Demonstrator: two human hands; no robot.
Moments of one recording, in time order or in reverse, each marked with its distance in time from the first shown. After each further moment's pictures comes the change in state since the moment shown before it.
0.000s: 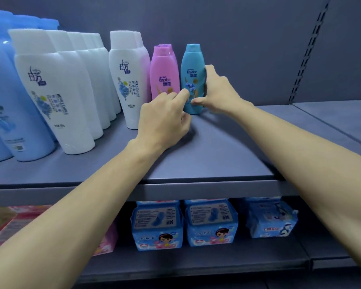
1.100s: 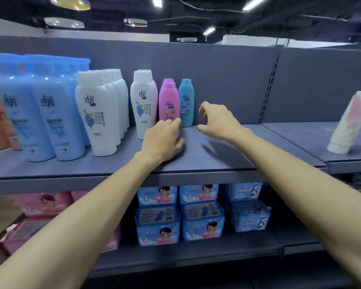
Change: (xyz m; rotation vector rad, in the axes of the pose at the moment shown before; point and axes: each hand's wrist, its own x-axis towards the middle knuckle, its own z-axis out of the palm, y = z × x) left_hand -0.026 -0.003 -0.042 -0.124 -0.217 -0.046; right_hand -0.100 -0.065 -0.049 -0.319 0.005 0.016
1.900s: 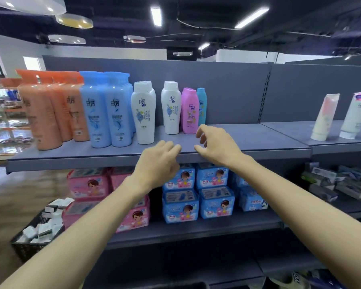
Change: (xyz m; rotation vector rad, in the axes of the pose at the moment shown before) left_hand -0.156 -0.038 -0.110 0.089 0.080 0.293; right_hand -0.142 -0.127 -0.005 0.018 0.051 -0.059
